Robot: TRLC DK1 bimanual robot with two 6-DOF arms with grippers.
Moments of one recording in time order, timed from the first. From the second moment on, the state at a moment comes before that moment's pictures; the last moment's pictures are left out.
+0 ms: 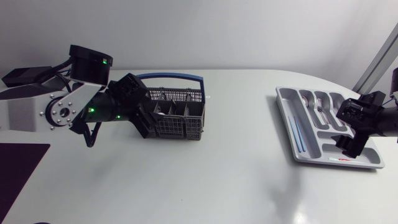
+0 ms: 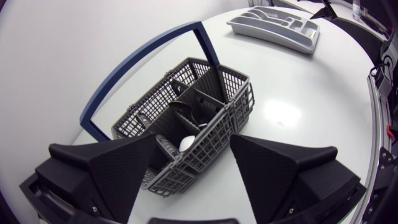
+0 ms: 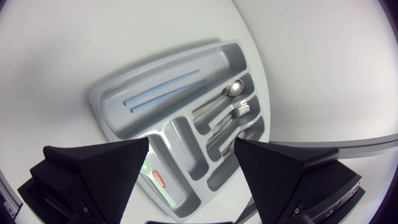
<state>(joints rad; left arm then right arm) -0.36 1.46 0.88 -0.09 0.18 0.57 -0.34 1.31 0.78 -0.33 -0.08 -1.29</state>
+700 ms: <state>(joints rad) -0.36 1.69 1.07 -0.07 0.21 1.31 0.07 1.16 0.71 -0.43 -0.08 -0.92</state>
